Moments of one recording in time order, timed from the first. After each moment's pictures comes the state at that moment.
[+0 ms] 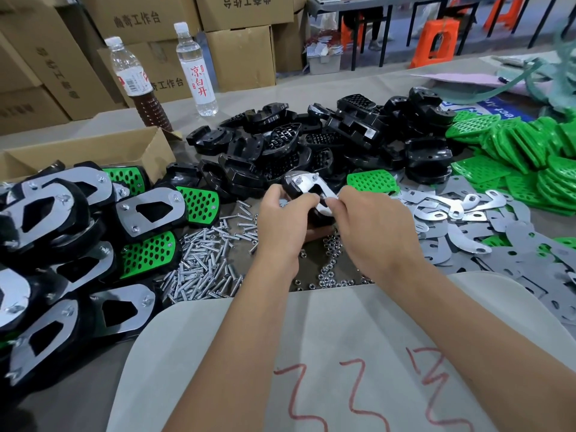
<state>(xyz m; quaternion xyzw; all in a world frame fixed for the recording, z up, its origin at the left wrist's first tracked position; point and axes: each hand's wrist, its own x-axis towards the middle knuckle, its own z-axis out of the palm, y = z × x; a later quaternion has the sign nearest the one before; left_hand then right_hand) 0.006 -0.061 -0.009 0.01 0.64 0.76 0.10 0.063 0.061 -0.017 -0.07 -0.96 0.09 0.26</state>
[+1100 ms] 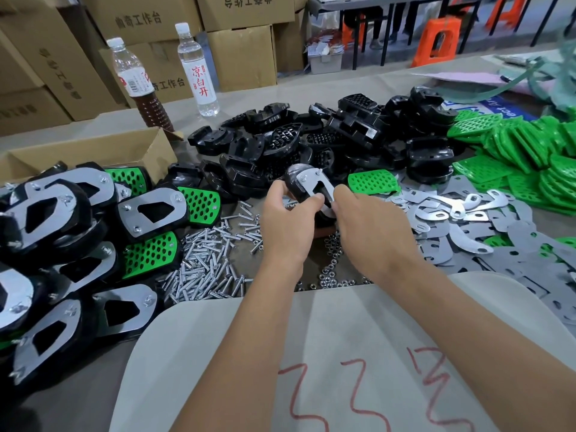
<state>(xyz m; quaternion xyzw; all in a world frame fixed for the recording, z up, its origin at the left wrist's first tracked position) 0.010 -0.056 -0.013 0.03 0.70 0.71 0.03 0.062 0.061 -0.016 -0.06 -0.98 0.06 0.19</state>
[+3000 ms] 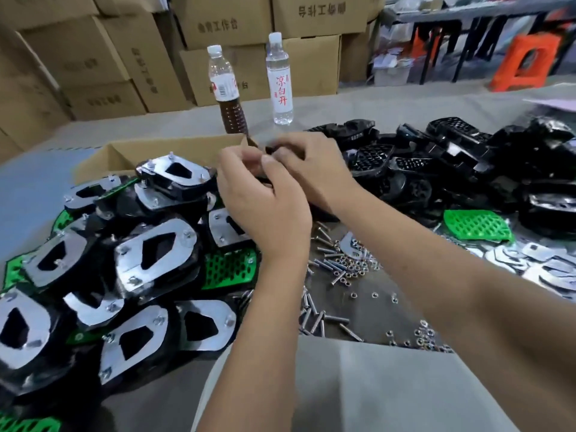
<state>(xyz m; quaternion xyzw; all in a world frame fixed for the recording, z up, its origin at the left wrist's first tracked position) -0.048 -0.146 0.044 -0.05 0.68 0.56 -0.47 -0.115 -0.057 0.048 0.13 -0.85 0.46 0.22</state>
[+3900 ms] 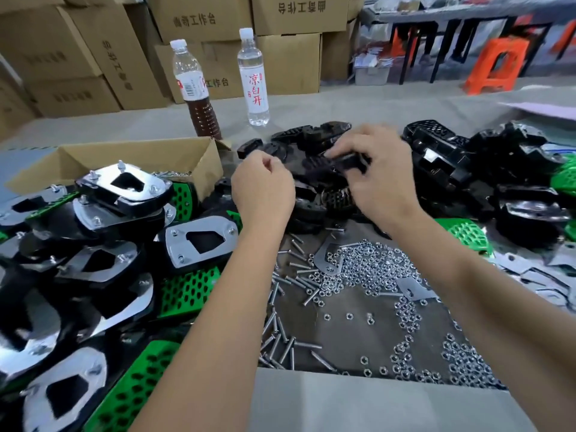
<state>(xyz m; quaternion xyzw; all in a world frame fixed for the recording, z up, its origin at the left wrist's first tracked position) -0.124 -0.123 0.035 -0.04 0.86 0.47 -0.19 -0.103 0.044 0.025 0.10 -0.86 0.34 0.37</state>
